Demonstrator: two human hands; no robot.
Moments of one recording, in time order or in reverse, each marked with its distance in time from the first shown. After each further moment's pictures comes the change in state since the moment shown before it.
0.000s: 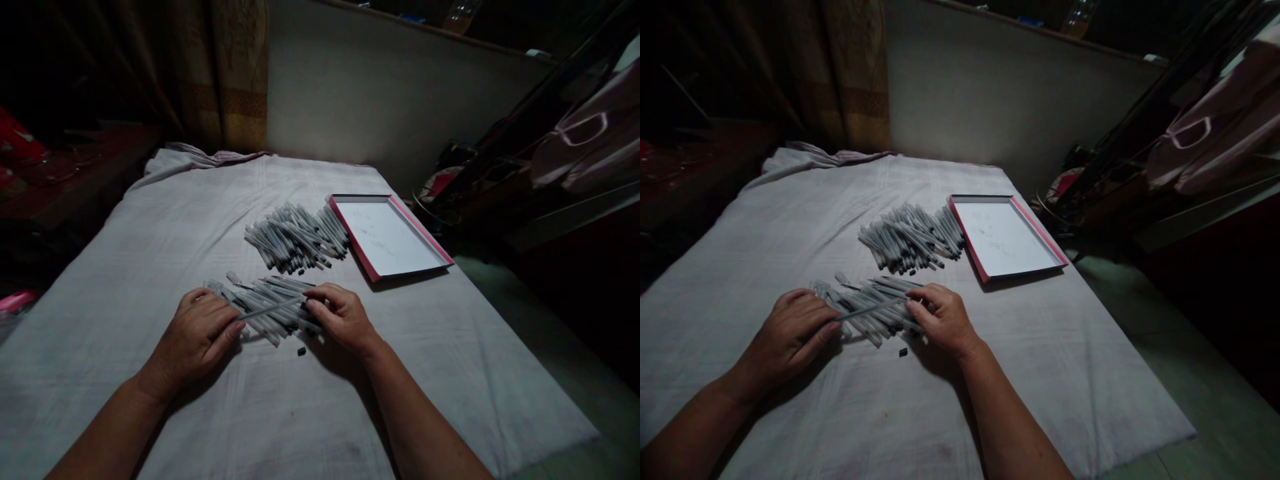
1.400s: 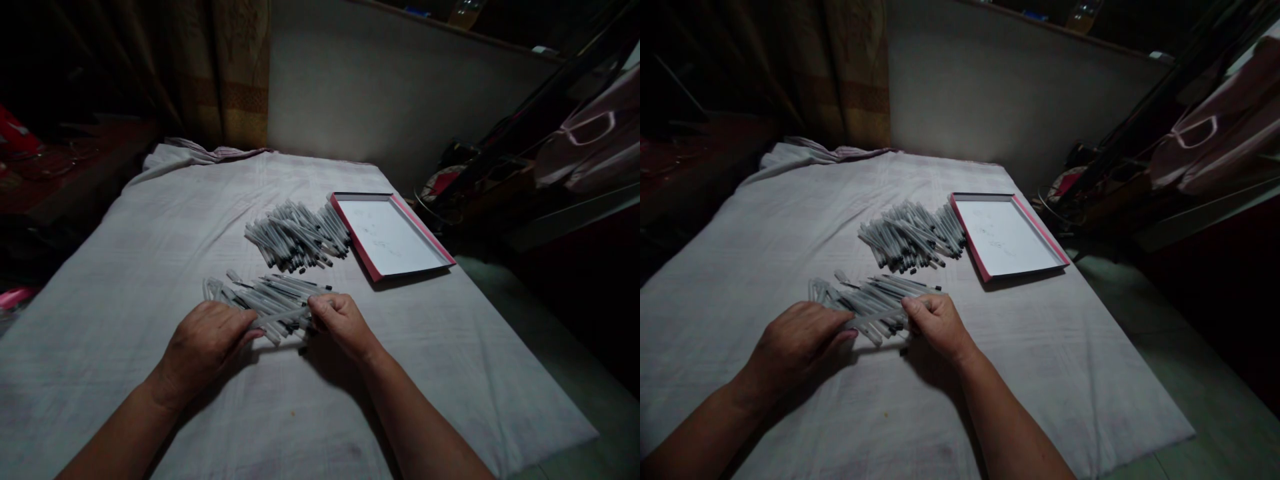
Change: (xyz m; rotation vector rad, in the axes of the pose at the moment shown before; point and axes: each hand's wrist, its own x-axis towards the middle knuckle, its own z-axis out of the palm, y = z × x) left_hand 0.006 0.024 0.008 0.081 0.071 0.055; right_hand -0.002 -0.018 0.016 0.346 -0.129 0.362
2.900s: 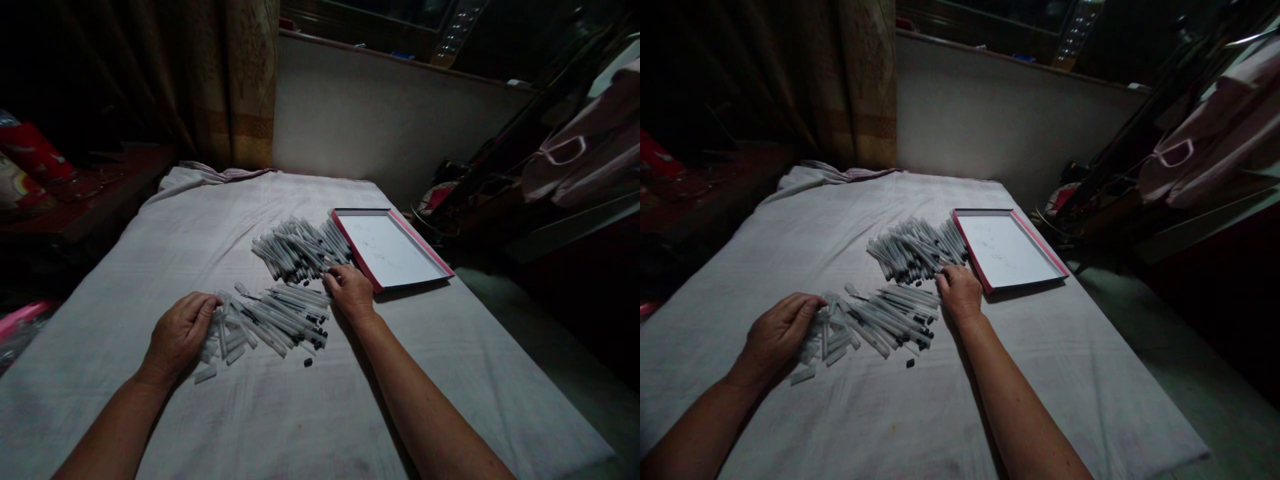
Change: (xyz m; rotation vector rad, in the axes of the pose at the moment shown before) left_hand -0.025 -0.065 0.003 -0.115 0.091 -0.543; right_hand 0.067 0.027 -0.048 -1.001 0.519 -0.140
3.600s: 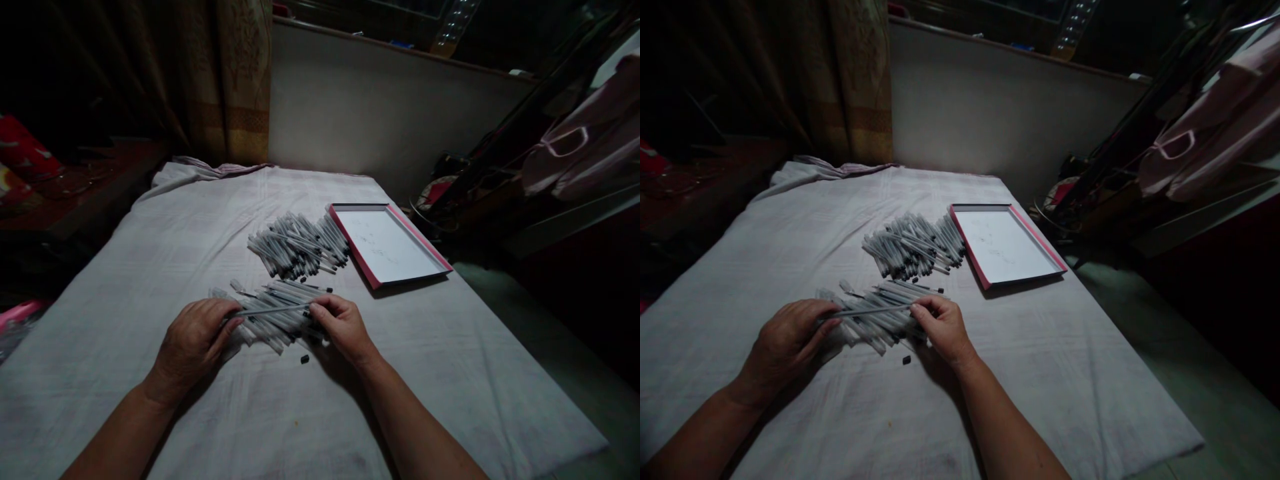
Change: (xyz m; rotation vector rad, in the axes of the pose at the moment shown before) left_hand -0.009 0.033 0.004 0.060 0.004 0.339; right_hand -0.065 -0.037 -0.016 1.071 -0.208 0.250
